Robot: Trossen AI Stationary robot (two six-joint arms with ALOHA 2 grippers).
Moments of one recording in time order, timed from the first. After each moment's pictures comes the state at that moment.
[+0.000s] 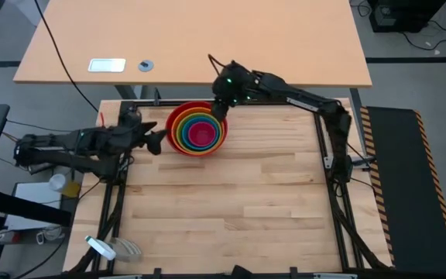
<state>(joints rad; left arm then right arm) -0.02 0.70 0.85 -0.65 -0.69 -0.73 -0.41 2.00 2.07 -0.82 -0.04 0.09</state>
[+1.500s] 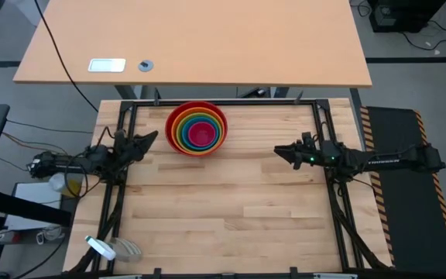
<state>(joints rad) -0.08 0.03 0.01 0.36 -0.66 -0.73 -0.11 0.54 0.08 0.35 0.18 0.82</state>
